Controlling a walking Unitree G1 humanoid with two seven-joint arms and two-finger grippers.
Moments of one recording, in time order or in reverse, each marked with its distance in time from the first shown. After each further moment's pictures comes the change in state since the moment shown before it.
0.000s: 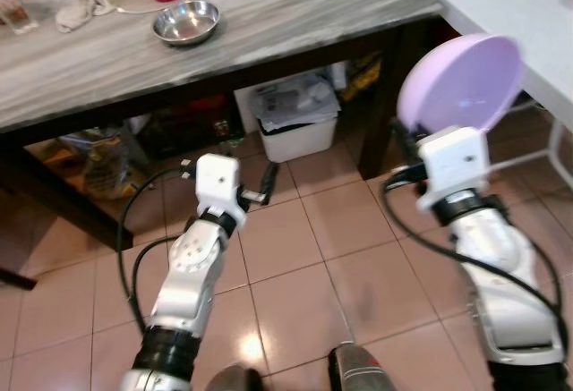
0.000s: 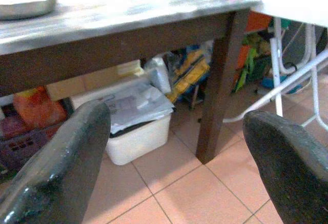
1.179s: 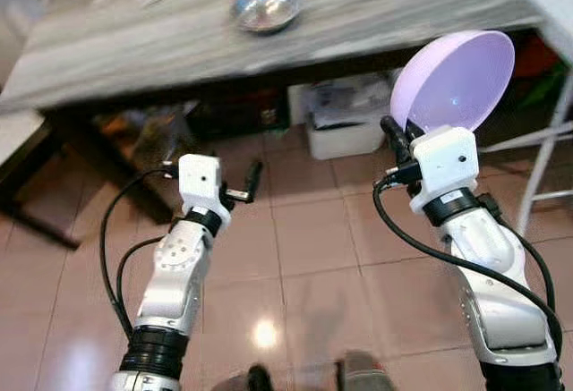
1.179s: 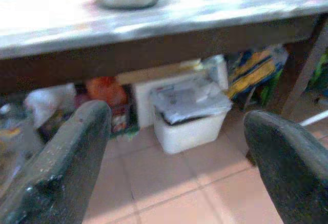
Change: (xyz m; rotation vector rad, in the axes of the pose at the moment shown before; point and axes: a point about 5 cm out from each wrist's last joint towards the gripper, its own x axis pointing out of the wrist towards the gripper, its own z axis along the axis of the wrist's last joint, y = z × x) left arm -0.004 0.015 -0.002 -0.025 0.008 0.033; right arm 0.003 0.007 0.006 0.000 -0.031 0.038
